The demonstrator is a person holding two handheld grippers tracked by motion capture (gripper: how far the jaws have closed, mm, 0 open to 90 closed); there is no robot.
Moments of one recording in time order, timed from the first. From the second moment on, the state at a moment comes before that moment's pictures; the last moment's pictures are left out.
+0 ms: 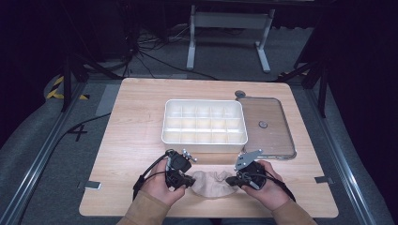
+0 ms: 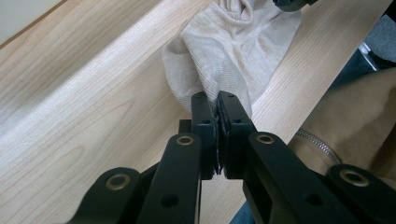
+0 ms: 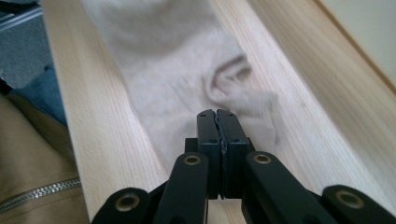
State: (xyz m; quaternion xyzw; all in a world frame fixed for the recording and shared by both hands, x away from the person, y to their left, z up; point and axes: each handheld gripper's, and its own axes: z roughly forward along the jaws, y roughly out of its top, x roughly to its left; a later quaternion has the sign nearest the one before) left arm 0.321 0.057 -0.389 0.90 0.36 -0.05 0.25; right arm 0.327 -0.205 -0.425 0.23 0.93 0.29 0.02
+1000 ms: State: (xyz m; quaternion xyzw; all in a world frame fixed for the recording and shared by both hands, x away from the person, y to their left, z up) left arm 0.333 -0.006 -0.387 0.91 0.31 -0.05 0.26; right arm 0.326 -0.211 -0.447 0.24 0.92 0.31 0.01
